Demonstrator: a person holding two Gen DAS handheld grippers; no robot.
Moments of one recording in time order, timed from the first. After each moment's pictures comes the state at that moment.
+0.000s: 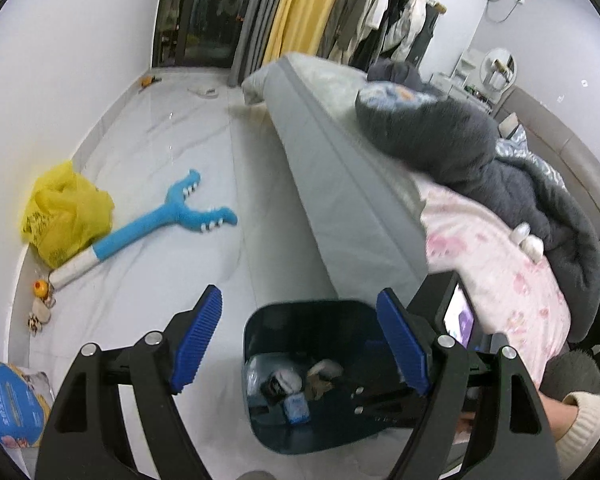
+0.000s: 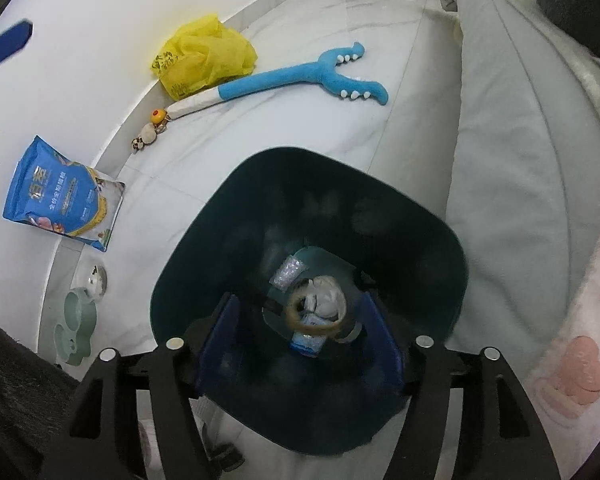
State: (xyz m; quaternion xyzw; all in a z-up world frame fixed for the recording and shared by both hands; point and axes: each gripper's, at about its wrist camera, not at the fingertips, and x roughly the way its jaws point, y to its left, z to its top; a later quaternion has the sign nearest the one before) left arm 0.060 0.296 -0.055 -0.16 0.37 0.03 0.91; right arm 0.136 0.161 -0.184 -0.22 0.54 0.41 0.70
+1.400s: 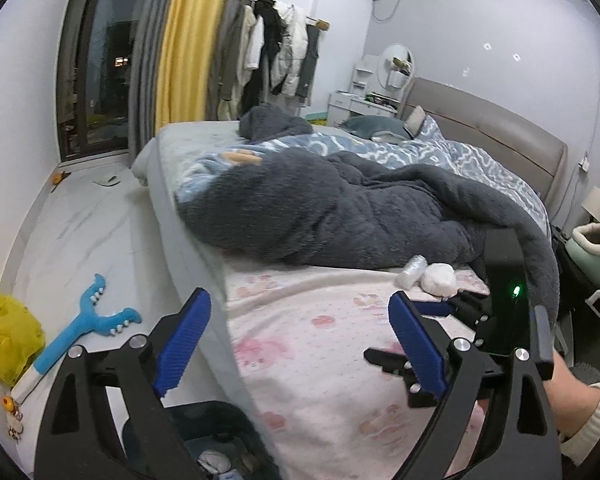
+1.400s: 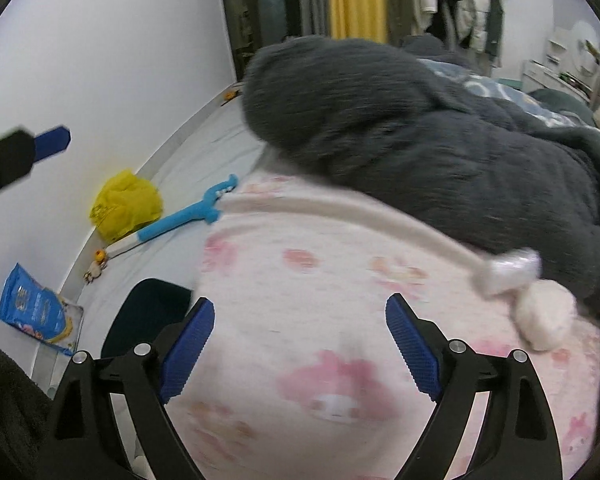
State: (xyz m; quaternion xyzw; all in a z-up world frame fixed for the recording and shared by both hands) left arm 0.154 0.102 0.017 -0.06 0.29 -0.11 0.95; right arm 0.223 -0.081 -0.037 -0.09 0.40 0.30 0.86
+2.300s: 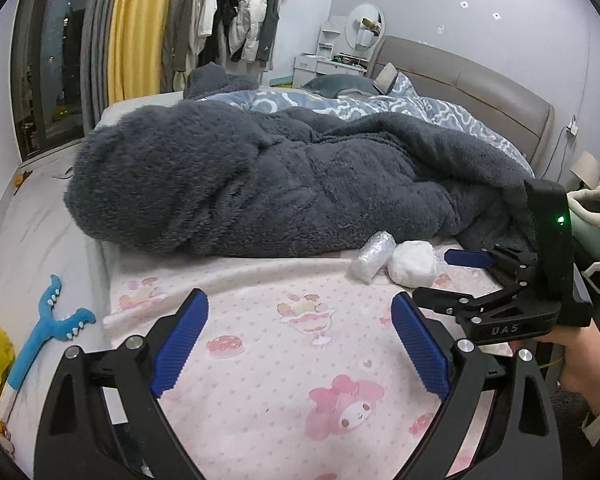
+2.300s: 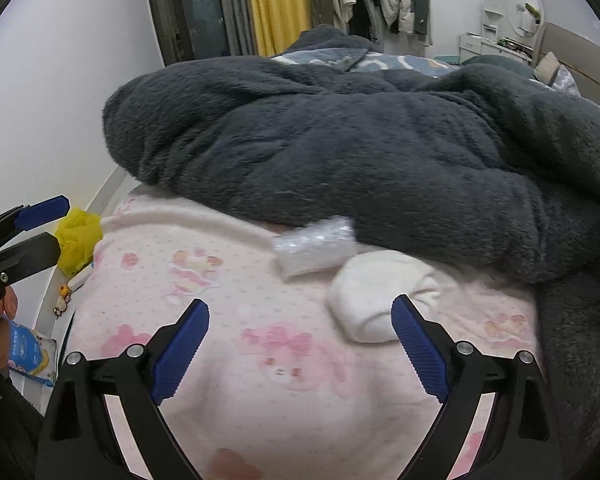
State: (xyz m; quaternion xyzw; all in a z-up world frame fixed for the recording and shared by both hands) left arm 0.229 0.002 -0.026 -0.03 0.34 -0.16 0.93; right arm 0.281 -0.221 -0.050 -0.04 0.40 0.23 0.89
